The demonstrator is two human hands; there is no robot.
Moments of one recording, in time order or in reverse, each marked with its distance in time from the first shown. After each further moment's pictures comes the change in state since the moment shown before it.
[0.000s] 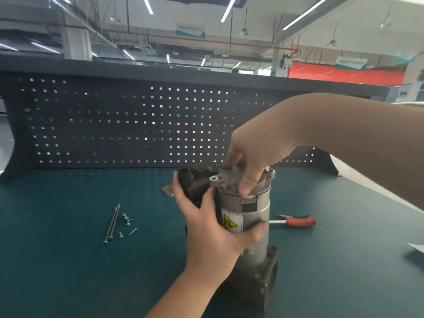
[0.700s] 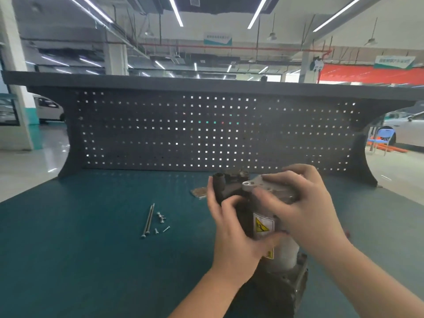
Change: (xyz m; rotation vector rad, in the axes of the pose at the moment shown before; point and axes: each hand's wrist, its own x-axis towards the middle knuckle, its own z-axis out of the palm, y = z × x) left_hand -0.006 -0.005 -0.009 -0.069 0.021 0.012; right_hand -0.021 -0.057 0.123 0.991 1.251 0.007
